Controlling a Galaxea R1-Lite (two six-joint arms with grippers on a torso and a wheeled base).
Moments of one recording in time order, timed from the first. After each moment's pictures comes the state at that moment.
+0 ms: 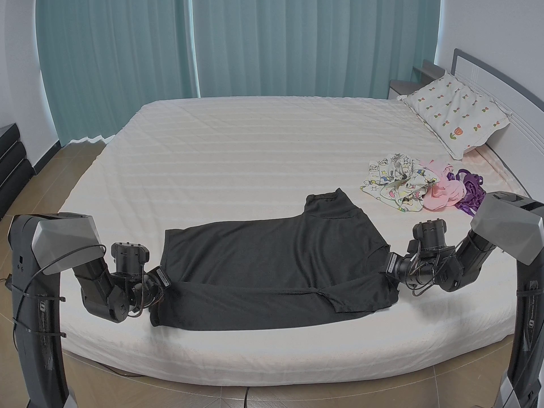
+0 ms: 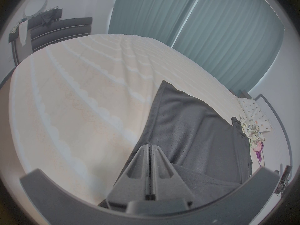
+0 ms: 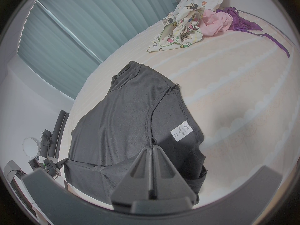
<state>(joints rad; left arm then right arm) -0.08 2.41 -0.76 -0.99 0.09 -0.62 0.16 2.37 -0.95 -0.70 0.16 0.54</state>
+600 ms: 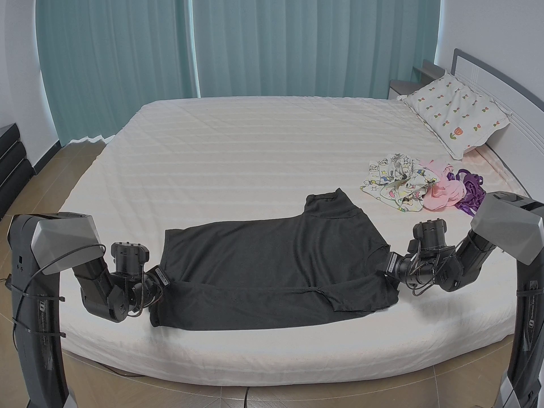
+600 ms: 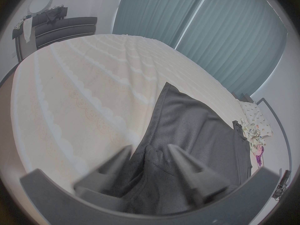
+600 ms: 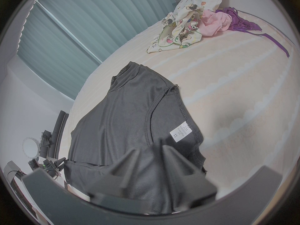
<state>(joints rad) -0.08 2.41 -0.76 -0.99 0.11 -0.65 0.16 2.37 -0.95 -0.70 0.15 0.55</state>
